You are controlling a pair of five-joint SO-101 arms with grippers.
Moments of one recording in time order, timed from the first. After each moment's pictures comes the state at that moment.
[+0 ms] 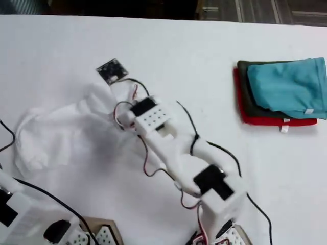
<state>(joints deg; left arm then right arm) -66.7 3.6 7.4 96.0 -42.4 -42.3 16.2 4.0 49.5 2.5</state>
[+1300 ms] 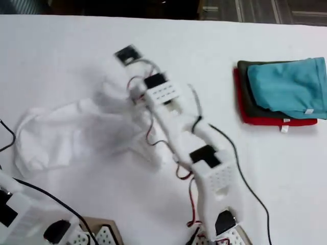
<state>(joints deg) -66.7 3.6 7.4 96.0 -44.5 -30.6 27.8 -18.8 67.7 8.9</state>
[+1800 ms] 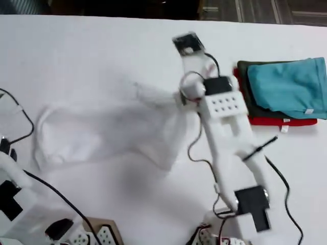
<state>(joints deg) -55.3 3.6 7.2 96.1 -41.4 -14.9 -7.4 12.0 73.1 13.3</state>
